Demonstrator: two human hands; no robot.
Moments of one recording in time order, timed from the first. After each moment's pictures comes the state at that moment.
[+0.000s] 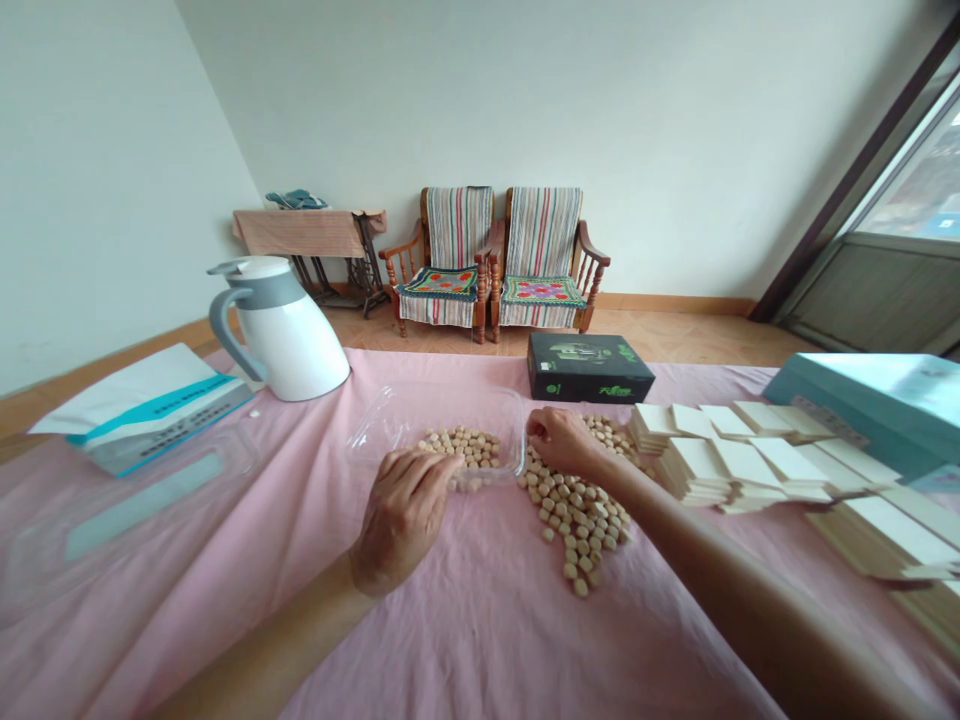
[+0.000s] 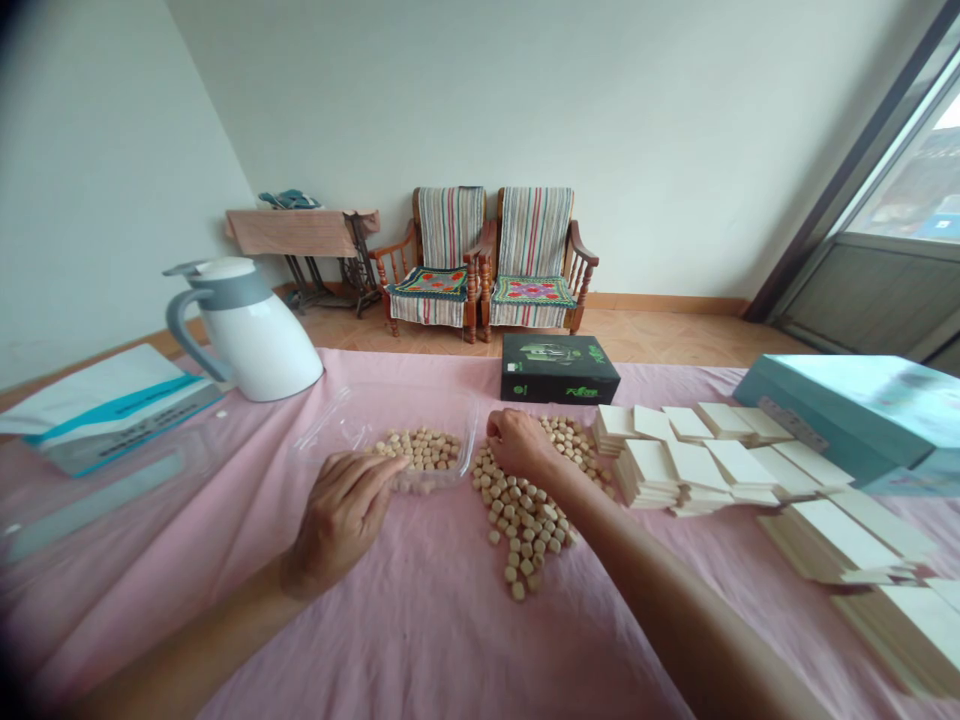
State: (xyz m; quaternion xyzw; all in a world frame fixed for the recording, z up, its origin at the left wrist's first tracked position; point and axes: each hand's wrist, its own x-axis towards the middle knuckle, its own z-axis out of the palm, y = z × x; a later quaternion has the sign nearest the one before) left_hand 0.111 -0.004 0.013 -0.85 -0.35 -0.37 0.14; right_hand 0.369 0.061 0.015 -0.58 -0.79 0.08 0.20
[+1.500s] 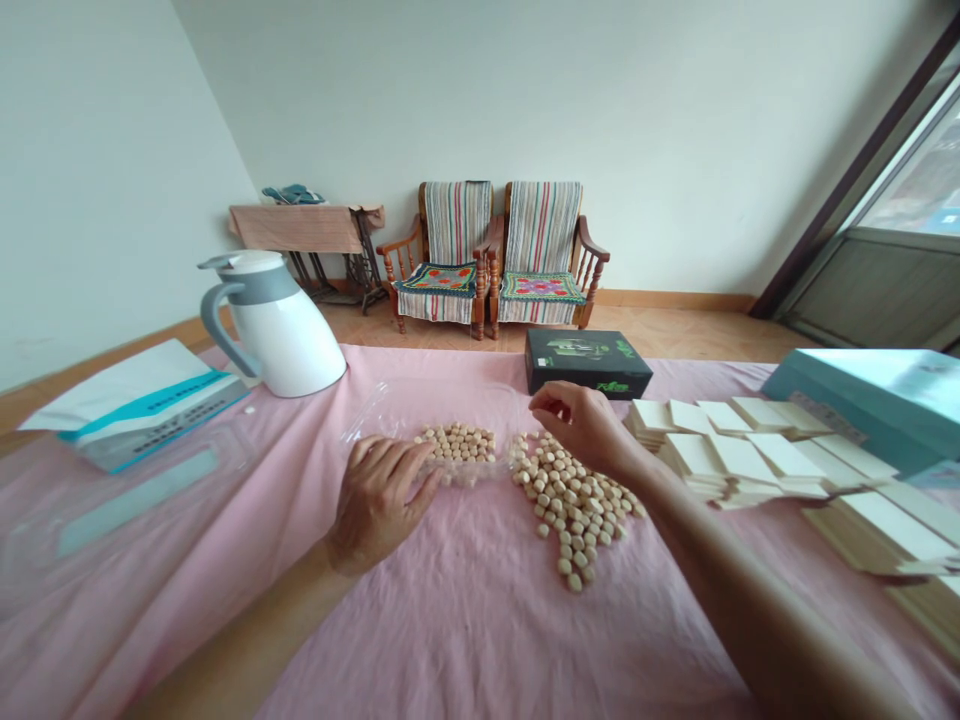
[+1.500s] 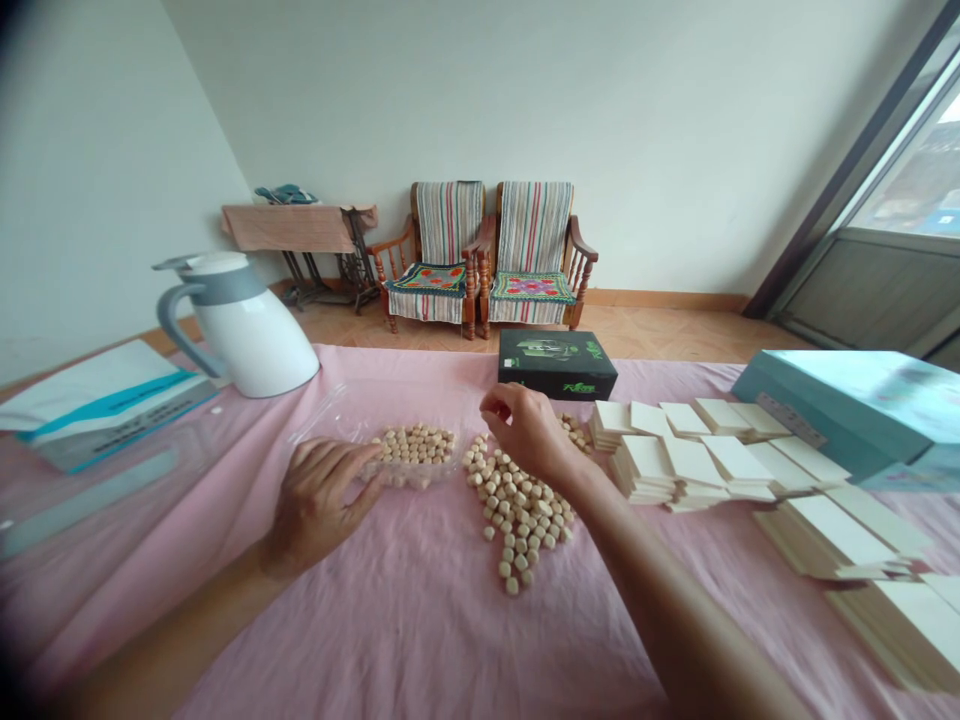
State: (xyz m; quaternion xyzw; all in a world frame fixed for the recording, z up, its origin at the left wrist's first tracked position) left_hand 0.097 0.004 0.024 -0.84 -0.39 -0.33 0.21; right_hand 0.373 0.030 0.063 -0.53 -0.76 0.14 0.34
